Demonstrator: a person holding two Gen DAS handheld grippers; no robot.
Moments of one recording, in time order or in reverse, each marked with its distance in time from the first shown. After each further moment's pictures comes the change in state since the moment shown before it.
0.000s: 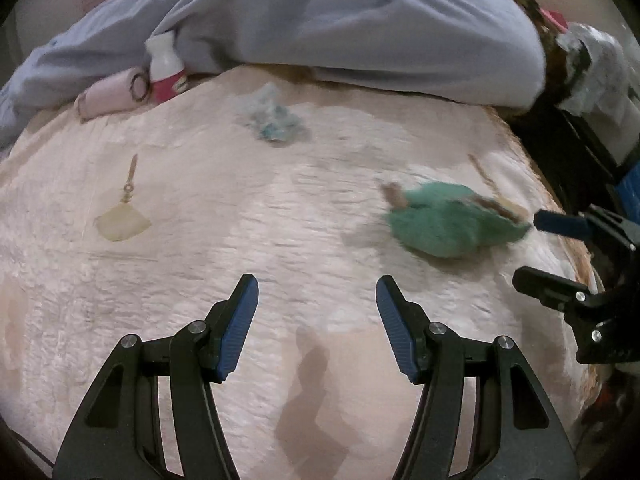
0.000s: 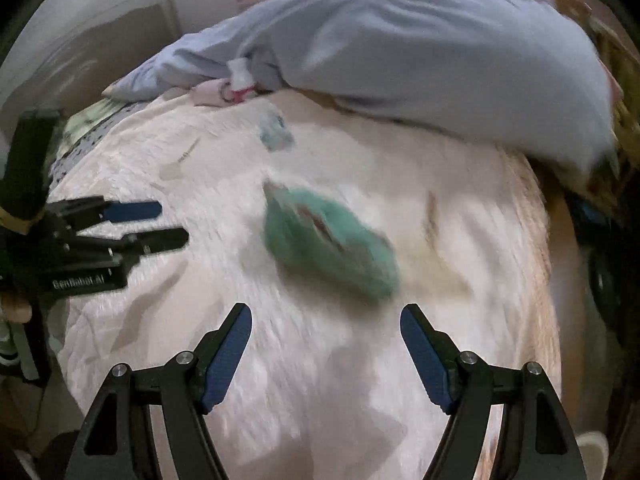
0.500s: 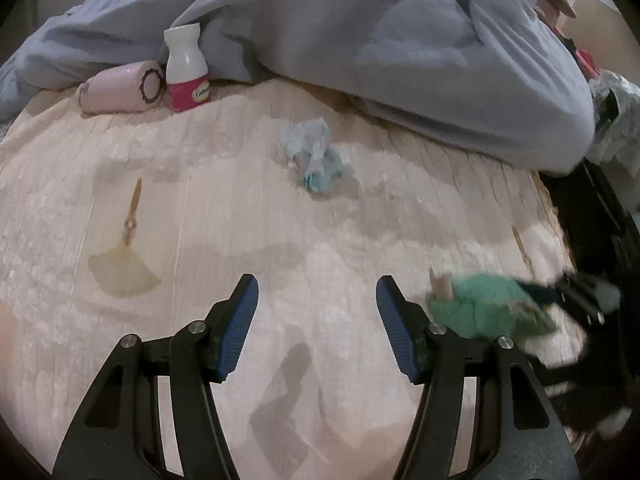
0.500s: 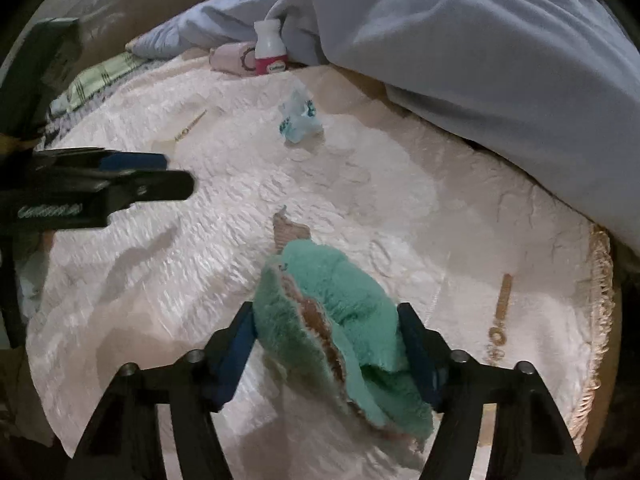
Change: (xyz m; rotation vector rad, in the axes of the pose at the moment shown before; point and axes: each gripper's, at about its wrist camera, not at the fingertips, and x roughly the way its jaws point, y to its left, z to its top) left arm 0.032 0.035 0.060 -0.119 -0.015 -0.011; right arm 0.075 0.008 0.044 -0.128 0.075 0.042
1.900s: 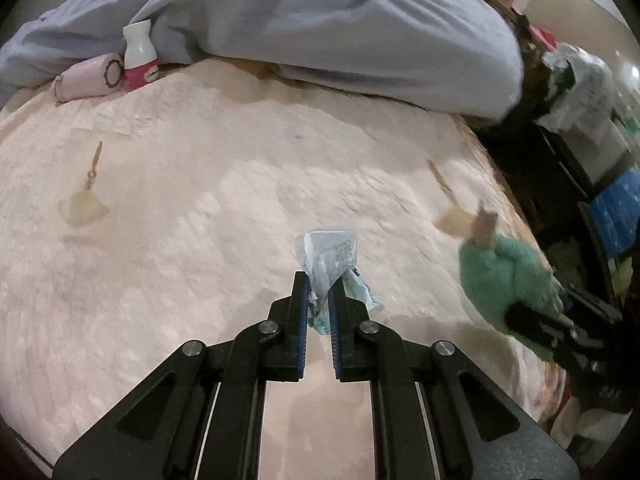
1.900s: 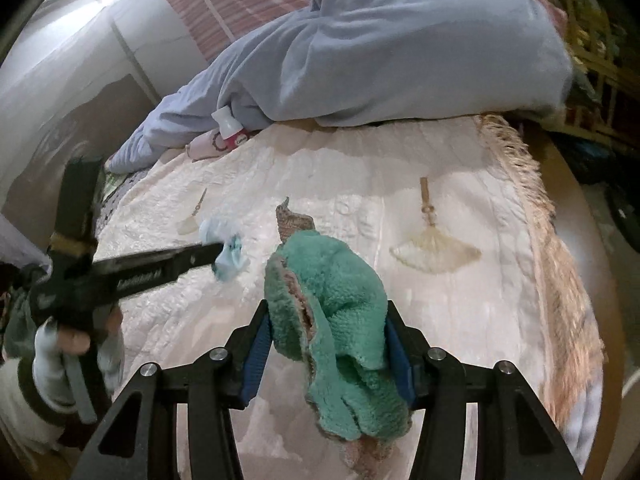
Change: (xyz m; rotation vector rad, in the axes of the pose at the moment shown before) left arm -0.048 -0.056 -0.078 0.082 0.040 -0.115; right arm -0.106 -0.003 -0.091 0.418 -0.185 0.053
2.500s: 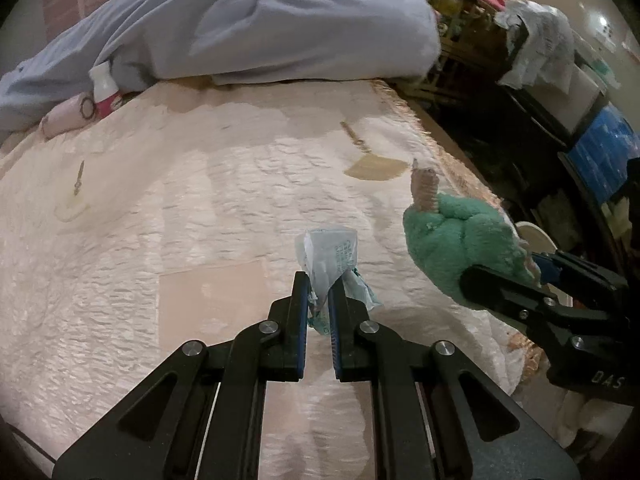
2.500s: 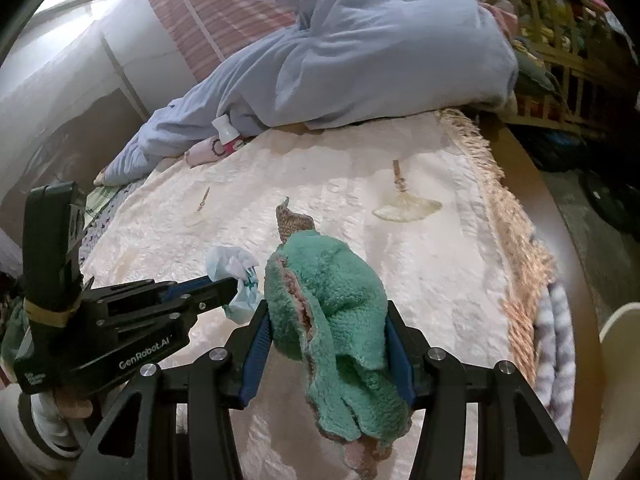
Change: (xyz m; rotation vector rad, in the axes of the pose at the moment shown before) left arm -0.031 -0.078 -0.047 0.158 -0.029 0.006; right arm -0.049 0.013 -0.044 0.049 -0.044 -0.055
